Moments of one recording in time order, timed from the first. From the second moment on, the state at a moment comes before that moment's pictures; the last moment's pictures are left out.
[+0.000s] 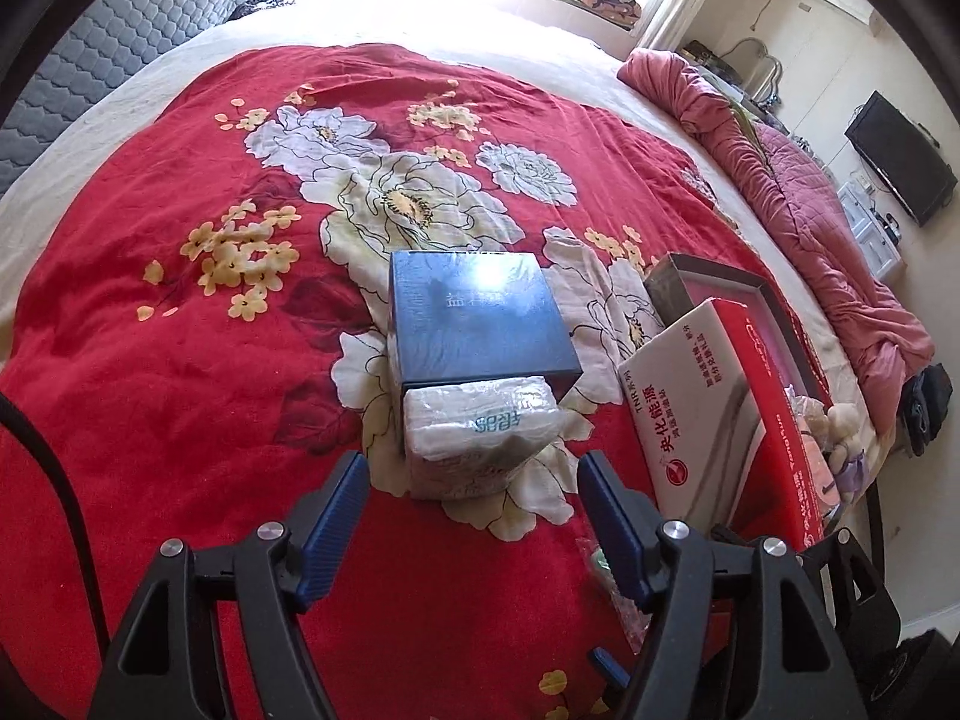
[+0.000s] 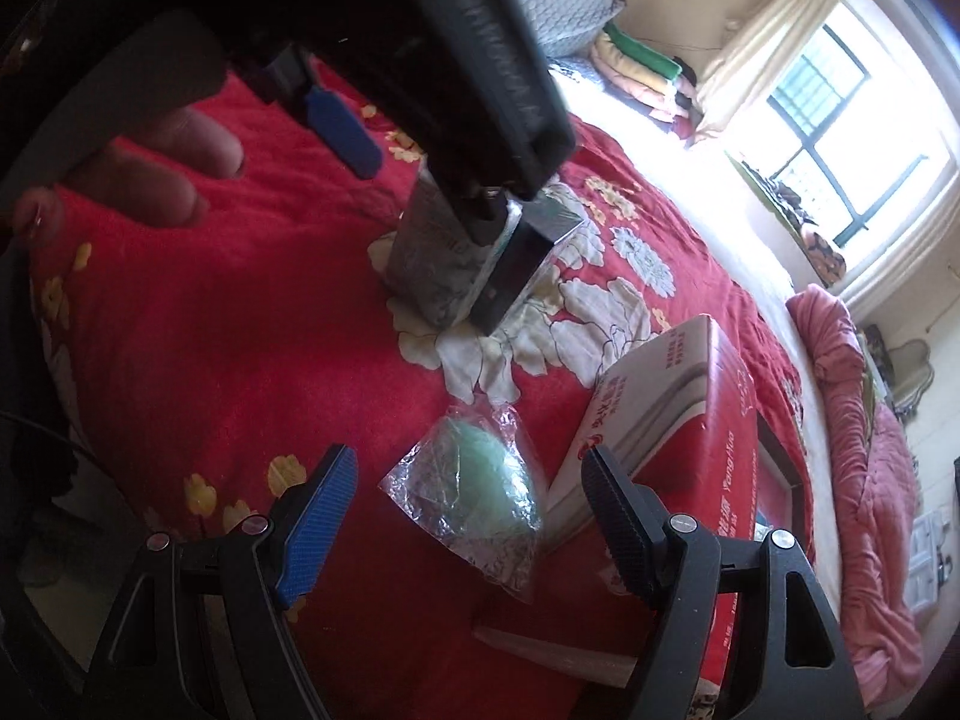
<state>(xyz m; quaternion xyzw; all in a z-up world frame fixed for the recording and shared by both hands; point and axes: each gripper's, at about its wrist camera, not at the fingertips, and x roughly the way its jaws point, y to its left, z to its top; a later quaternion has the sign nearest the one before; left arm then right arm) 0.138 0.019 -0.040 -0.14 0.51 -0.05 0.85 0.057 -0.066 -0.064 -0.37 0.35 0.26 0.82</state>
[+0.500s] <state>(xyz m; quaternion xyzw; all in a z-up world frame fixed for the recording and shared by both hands) 0.166 0.016 -0.069 -0.15 0.54 -0.04 0.83 0.088 -0.051 -0.104 -0.47 0.33 0.23 0.78</state>
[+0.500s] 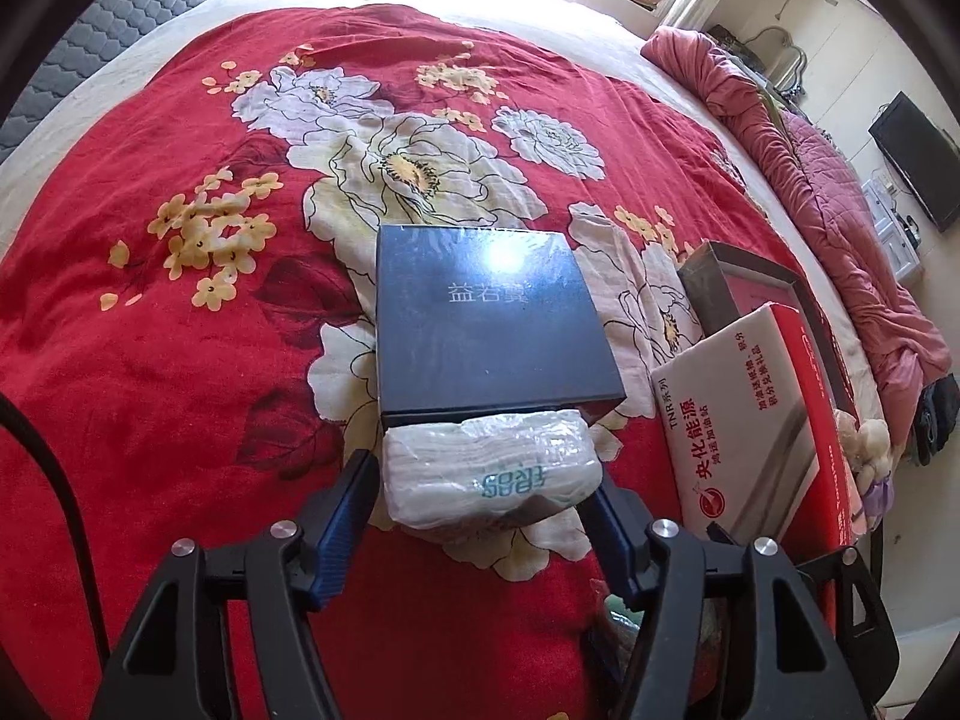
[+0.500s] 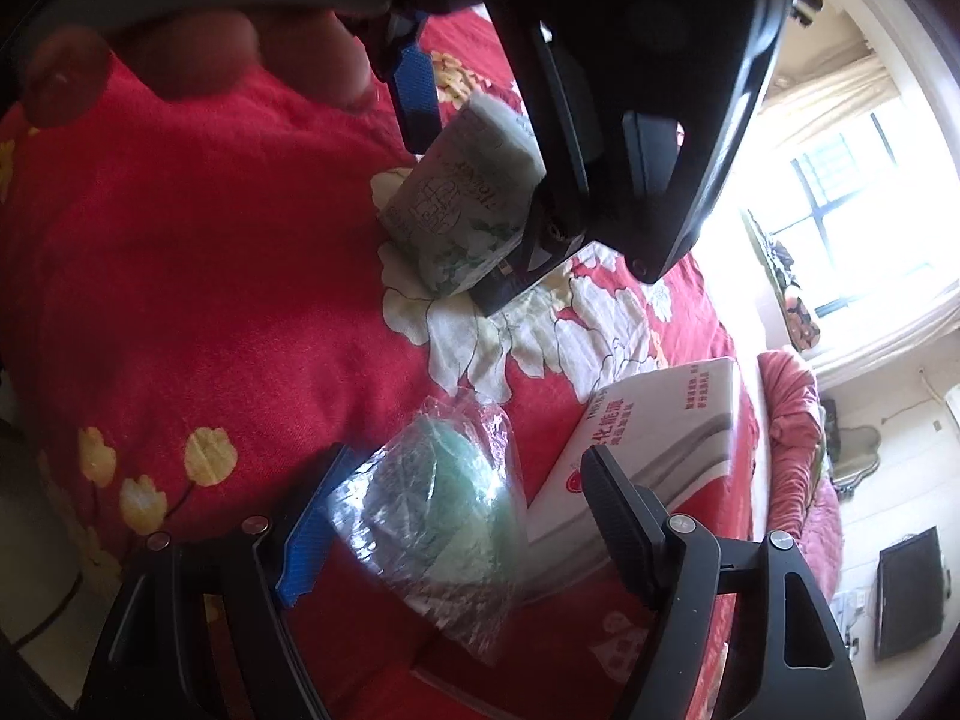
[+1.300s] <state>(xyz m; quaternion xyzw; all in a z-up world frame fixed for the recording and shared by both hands) 0.111 0.019 0.004 -0.13 0.45 -0.06 0.88 0.130 -0.157 0.020 -0.10 0.25 0.26 0.93</state>
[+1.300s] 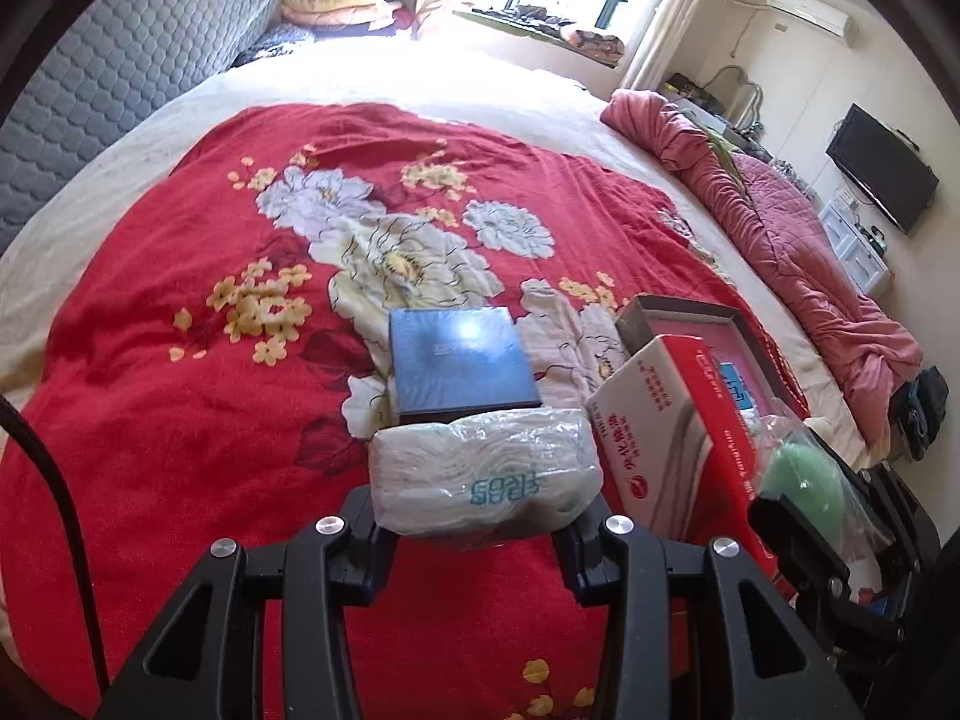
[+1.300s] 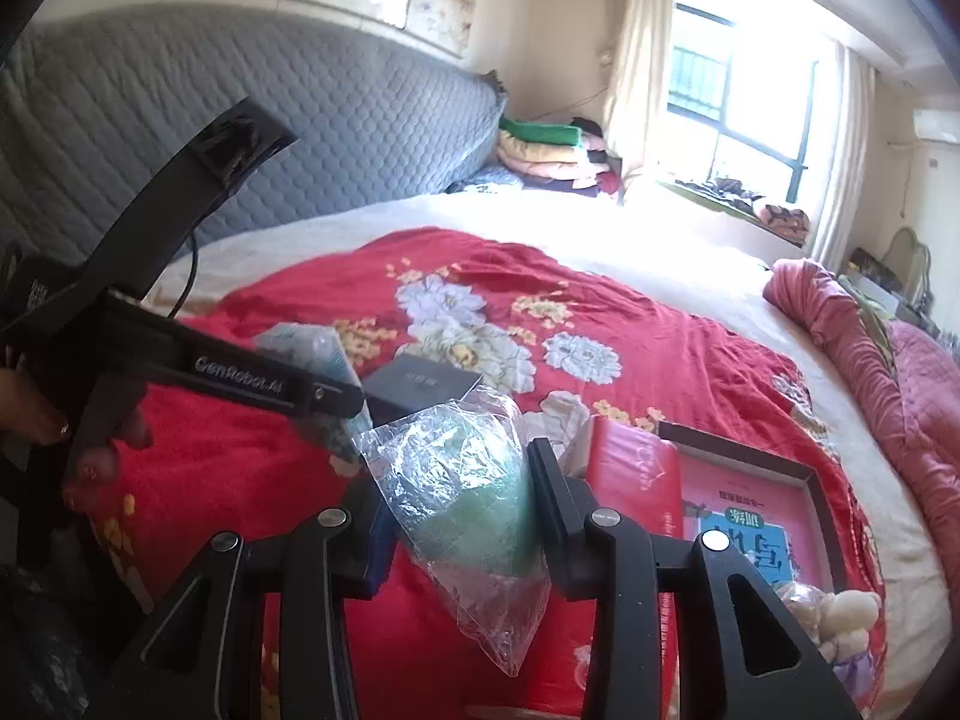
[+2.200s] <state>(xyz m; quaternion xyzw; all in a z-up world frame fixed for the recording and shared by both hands) 0.114 -0.172 0.075 0.01 0.40 -0.19 0.90 0.073 -0.323 0.058 0.07 0.22 0.10 0.97</state>
